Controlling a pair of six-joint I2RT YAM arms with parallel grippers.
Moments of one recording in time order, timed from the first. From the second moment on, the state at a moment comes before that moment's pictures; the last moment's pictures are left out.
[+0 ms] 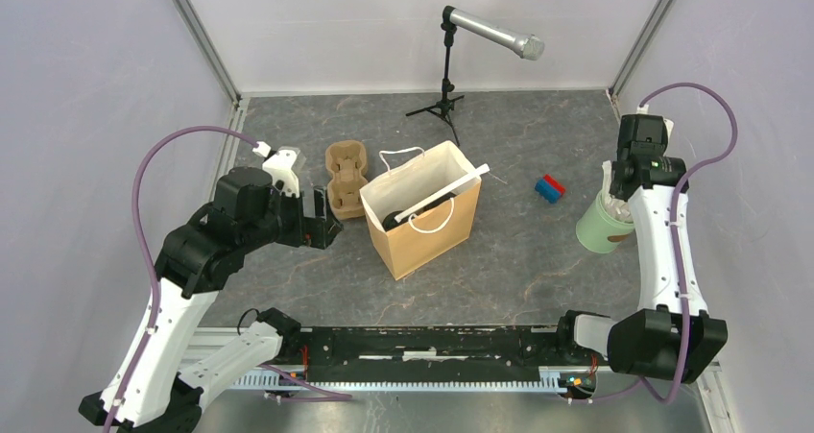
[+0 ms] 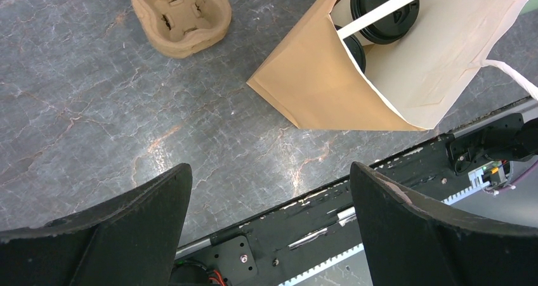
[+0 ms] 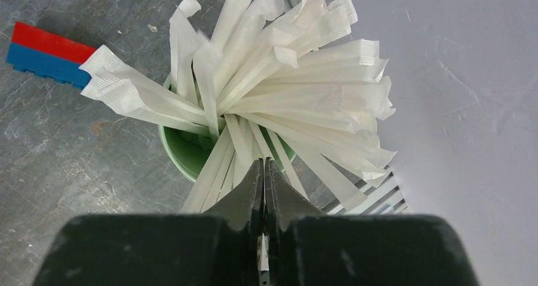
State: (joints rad) left arm -0.50 0.82 1.29 -1.13 0.03 -0.31; right arm -0.17 1.22 1.25 -0.97 0.47 0.10
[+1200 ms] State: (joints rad) left arm -0.50 0.83 1.29 -1.10 0.04 -0.31; right arm -0.17 1.08 1.91 -1.16 0.35 0.11
